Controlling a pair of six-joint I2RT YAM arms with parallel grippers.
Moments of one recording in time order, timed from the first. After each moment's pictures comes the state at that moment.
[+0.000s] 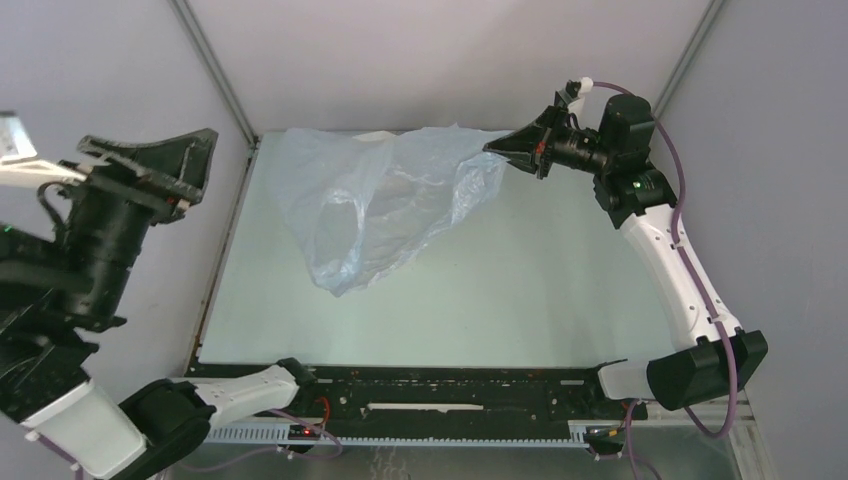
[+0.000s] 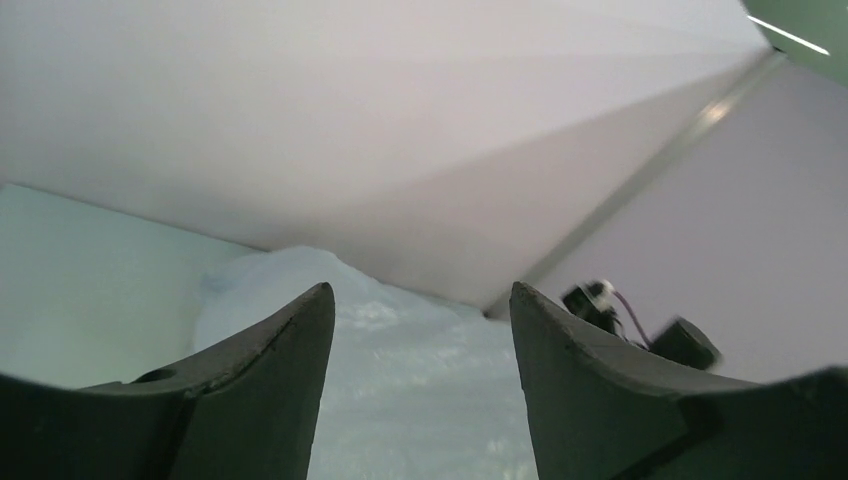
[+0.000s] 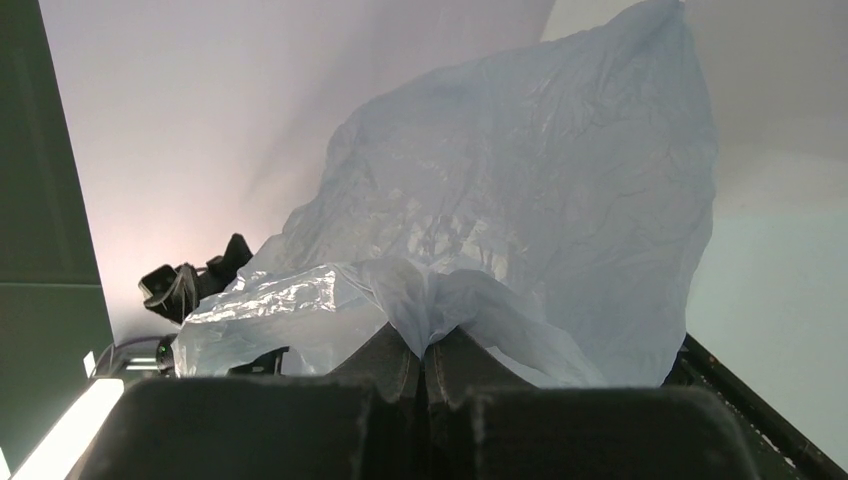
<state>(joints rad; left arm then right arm) -0.71 1.03 2.31 -1.05 -0.50 -0.51 0.23 1.34 1.48 -0.22 -0.86 1.31</state>
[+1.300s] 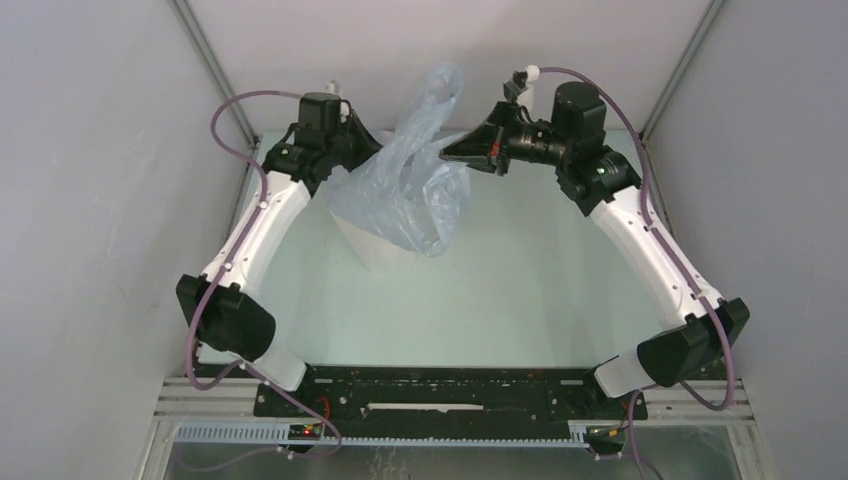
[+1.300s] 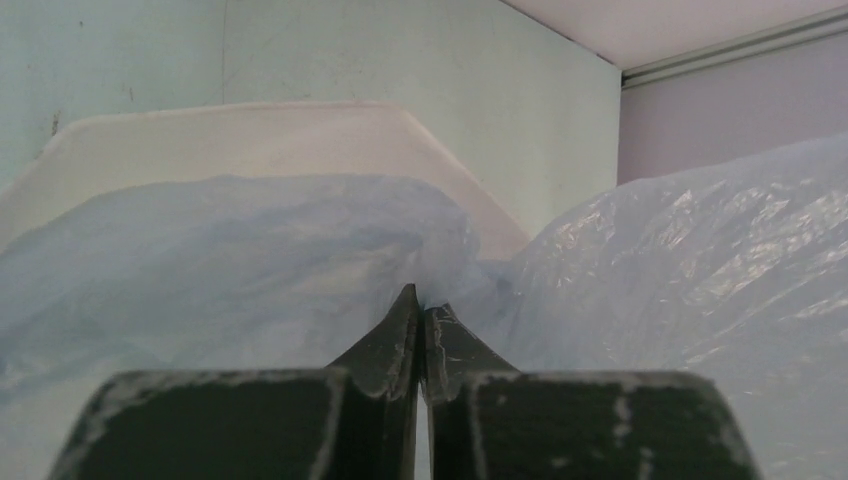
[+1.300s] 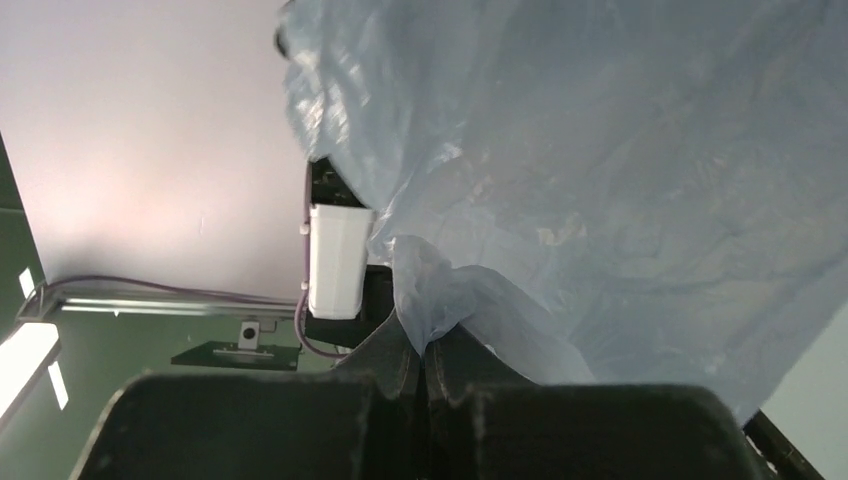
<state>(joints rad) -0.31 1.59 1.71 -0.65 0.12 -0.74 0.43 1.46 1.63 -0.29 -0.80 1.20</state>
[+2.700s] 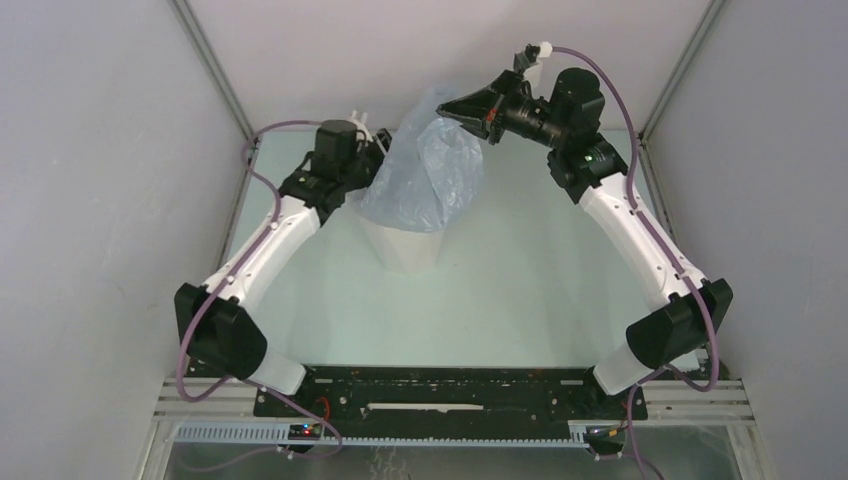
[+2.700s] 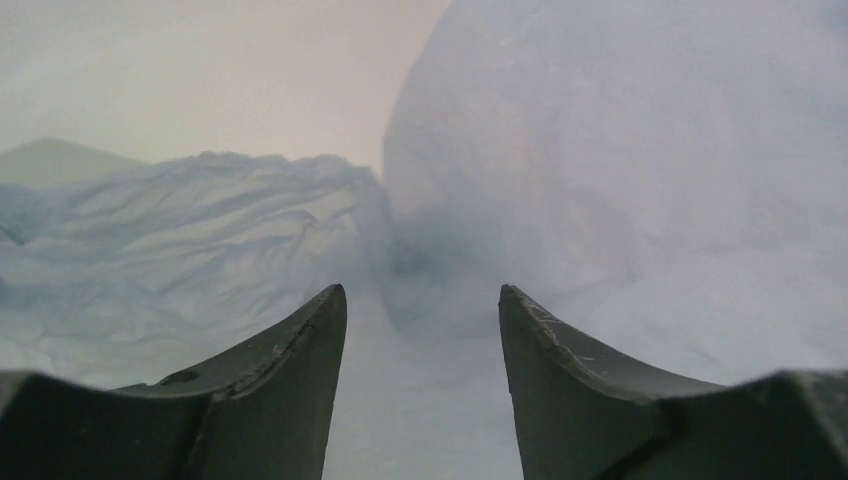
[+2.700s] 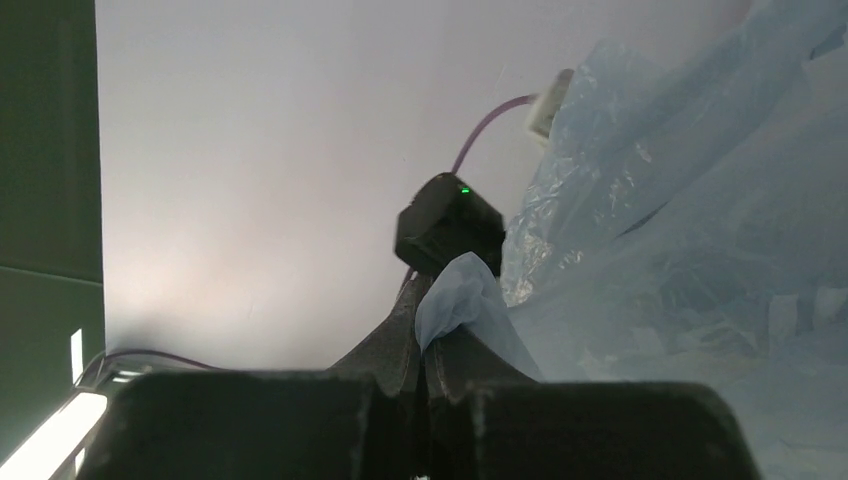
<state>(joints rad) -0.41 1.50 1.38 -0.37 0.32 -0.92 0.42 1.57 1.71 -0.04 -0.65 1.35</state>
